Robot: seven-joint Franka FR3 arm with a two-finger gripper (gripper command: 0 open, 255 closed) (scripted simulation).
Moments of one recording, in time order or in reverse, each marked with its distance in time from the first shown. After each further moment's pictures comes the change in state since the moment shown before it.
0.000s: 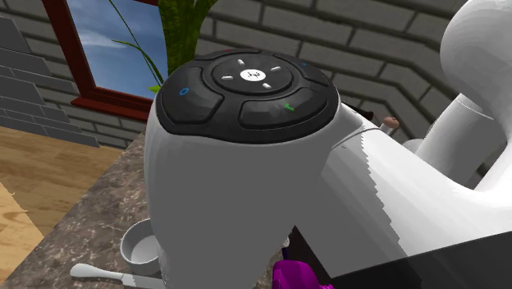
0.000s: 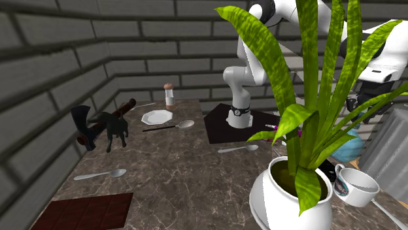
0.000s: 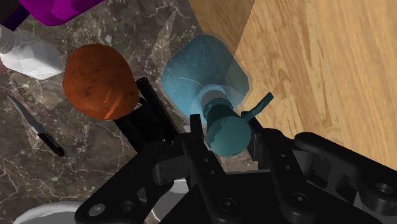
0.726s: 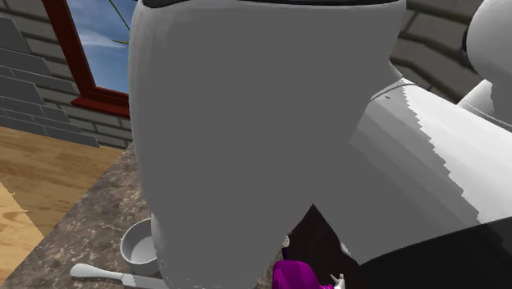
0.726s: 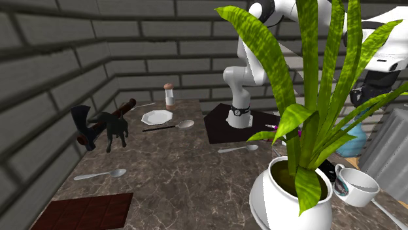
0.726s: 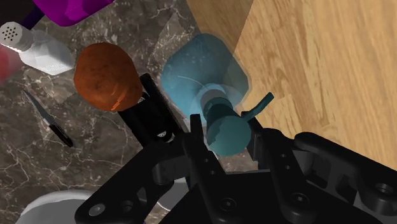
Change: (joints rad) arm -0.006 -0.054 -0.008 0.055 0.053 -0.084 -0.036
